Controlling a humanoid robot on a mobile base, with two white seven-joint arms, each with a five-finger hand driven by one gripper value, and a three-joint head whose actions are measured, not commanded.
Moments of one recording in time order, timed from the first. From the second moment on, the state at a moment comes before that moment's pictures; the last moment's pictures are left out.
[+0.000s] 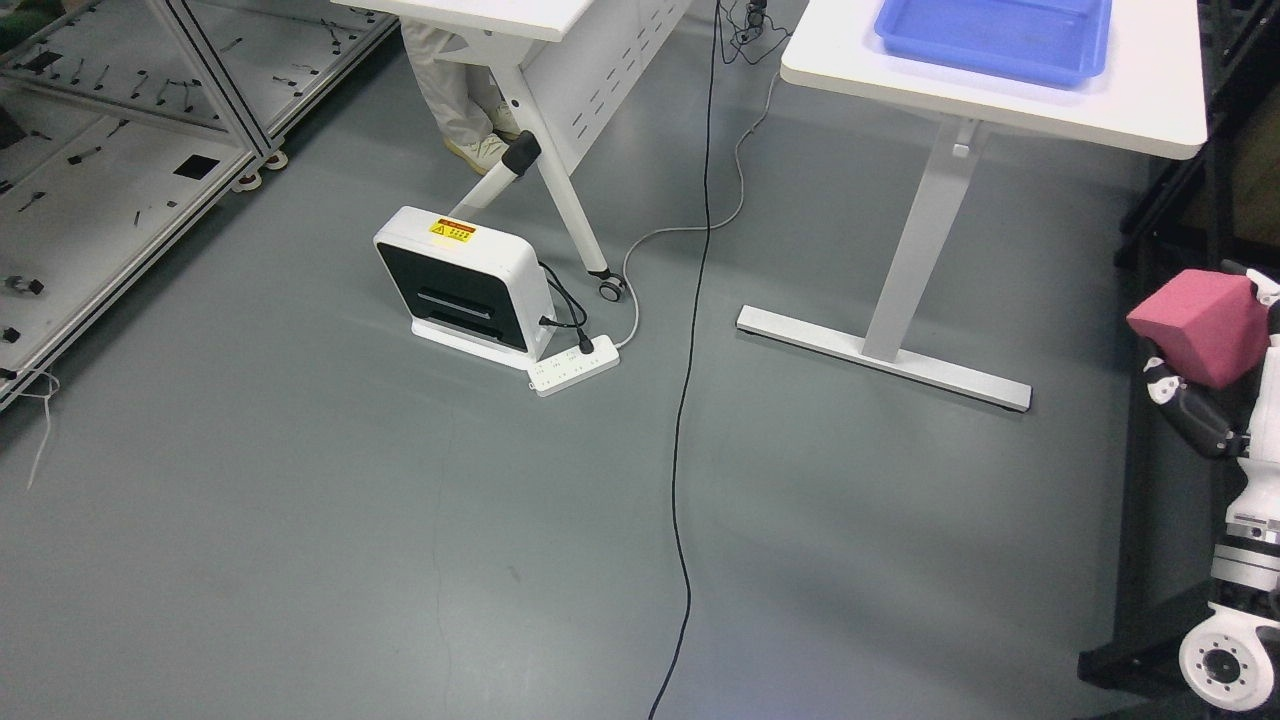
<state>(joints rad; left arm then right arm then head) 0.00 0.00 0.06 -0.08 0.00 -0.10 -0.08 0.05 -0.16 -0.20 -1.64 0.75 -0.26 -0.37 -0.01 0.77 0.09</state>
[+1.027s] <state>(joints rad) 0.00 0.00 0.06 -0.08 0.00 -0.10 -0.08 0.05 -0.16 -0.20 -1.64 0.75 -0.26 -0.37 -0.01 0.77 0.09</state>
